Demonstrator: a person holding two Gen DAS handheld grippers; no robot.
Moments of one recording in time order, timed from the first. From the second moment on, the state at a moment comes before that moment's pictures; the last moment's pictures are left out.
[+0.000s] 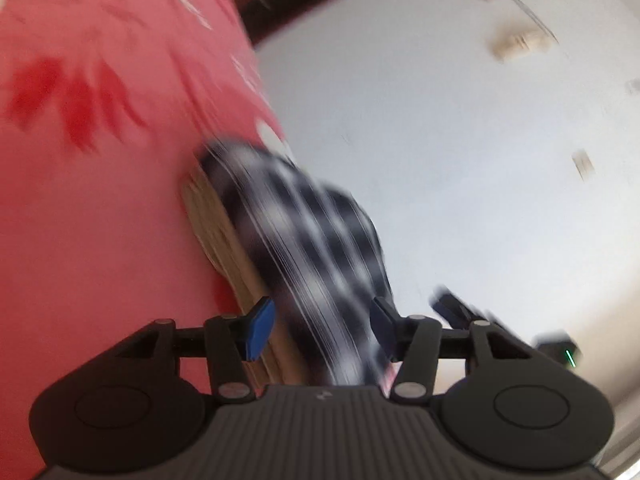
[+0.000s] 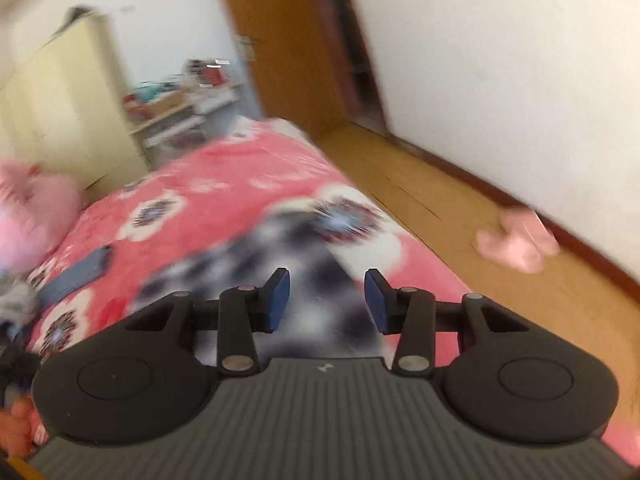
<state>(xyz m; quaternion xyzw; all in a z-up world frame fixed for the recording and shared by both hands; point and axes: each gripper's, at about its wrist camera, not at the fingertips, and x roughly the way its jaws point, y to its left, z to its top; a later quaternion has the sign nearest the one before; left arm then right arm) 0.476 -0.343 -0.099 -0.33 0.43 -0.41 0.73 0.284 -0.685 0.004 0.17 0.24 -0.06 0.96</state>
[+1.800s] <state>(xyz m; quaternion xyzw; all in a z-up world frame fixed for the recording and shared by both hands) 0.557 -0.341 -0.052 -0.26 0.32 -0.32 0.86 0.372 -0.576 -0.042 0.11 0.29 0.11 0.94</state>
